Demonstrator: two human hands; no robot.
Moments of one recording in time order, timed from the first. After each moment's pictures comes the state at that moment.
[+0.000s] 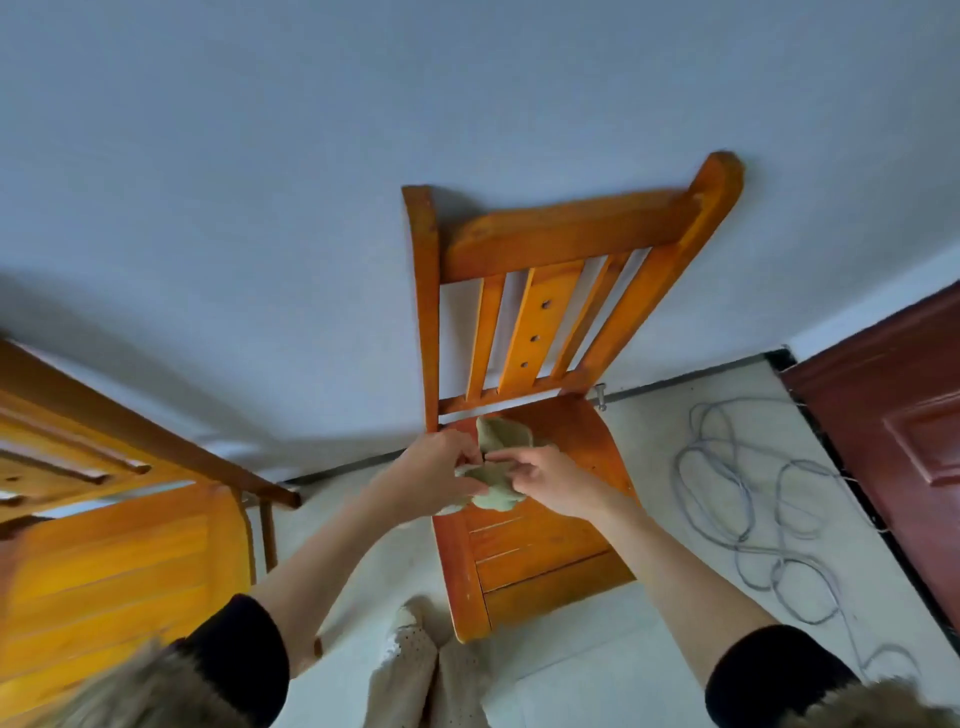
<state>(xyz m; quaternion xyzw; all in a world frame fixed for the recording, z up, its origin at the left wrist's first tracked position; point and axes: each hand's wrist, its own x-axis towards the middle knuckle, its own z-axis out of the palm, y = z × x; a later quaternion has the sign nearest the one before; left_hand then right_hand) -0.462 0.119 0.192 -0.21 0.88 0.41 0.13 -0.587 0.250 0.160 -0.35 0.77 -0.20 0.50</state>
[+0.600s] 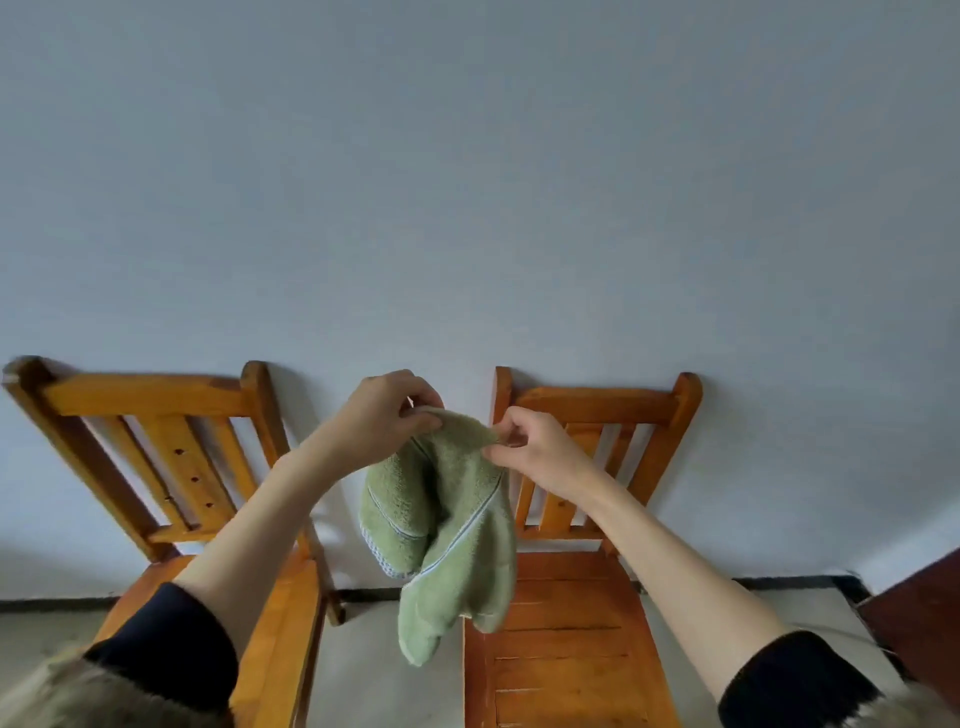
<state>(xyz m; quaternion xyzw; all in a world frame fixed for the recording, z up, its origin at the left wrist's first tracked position) -0.343 0.113 0.448 -0.29 0.90 0.29 -0.18 -0.516 0.228 0.409 -0.52 0.69 -0.38 0.31</state>
